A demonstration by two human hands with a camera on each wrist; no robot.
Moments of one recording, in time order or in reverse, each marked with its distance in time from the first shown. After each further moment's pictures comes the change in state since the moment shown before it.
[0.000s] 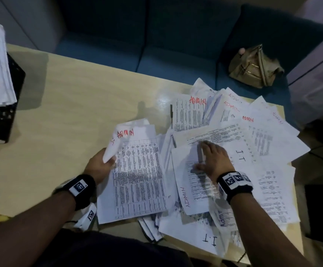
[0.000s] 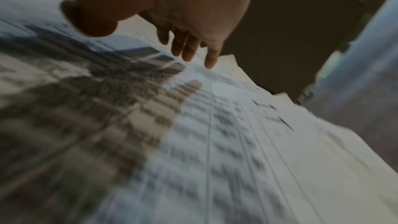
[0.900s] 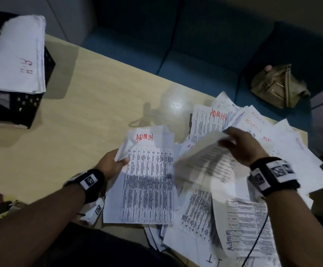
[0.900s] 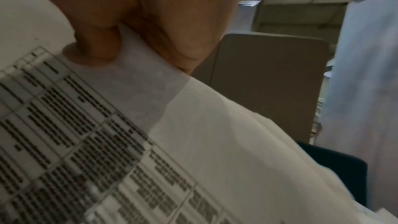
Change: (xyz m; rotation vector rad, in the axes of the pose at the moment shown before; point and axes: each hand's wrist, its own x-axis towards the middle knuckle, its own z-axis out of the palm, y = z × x) left_hand -0.005 0.012 -0.008 -0.259 -0.034 -0.098; right_hand 0.034 -0.037 -0.138 0.333 0.092 -0.135
